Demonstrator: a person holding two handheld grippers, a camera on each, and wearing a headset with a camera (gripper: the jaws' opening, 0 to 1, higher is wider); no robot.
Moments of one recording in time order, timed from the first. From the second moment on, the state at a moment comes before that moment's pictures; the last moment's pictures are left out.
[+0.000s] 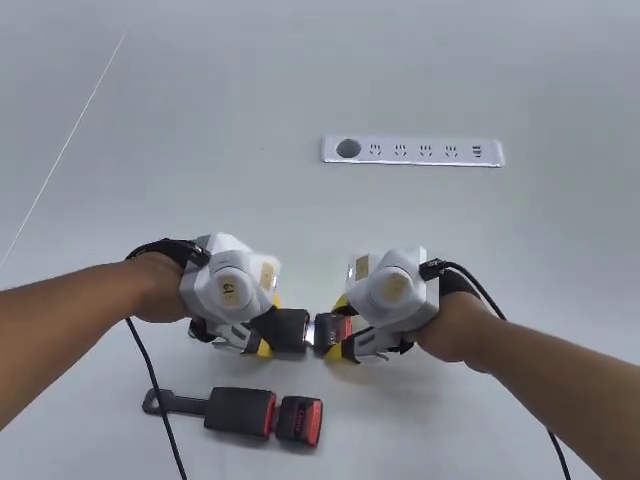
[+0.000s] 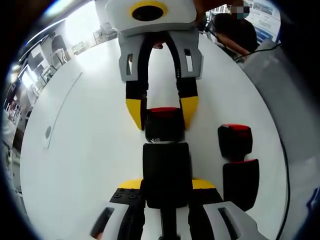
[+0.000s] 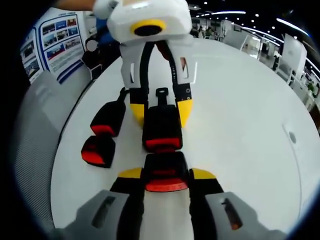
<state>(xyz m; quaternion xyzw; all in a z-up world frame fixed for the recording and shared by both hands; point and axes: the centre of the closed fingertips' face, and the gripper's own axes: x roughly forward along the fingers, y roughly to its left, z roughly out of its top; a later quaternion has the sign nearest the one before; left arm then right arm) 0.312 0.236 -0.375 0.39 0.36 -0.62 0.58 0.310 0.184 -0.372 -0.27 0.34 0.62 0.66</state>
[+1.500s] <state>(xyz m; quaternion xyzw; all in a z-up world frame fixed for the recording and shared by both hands) 0.314 0.236 -0.378 0.38 0.36 -0.62 0.59 0.311 0.123 -0.376 -0.26 0.36 0.60 0.67</state>
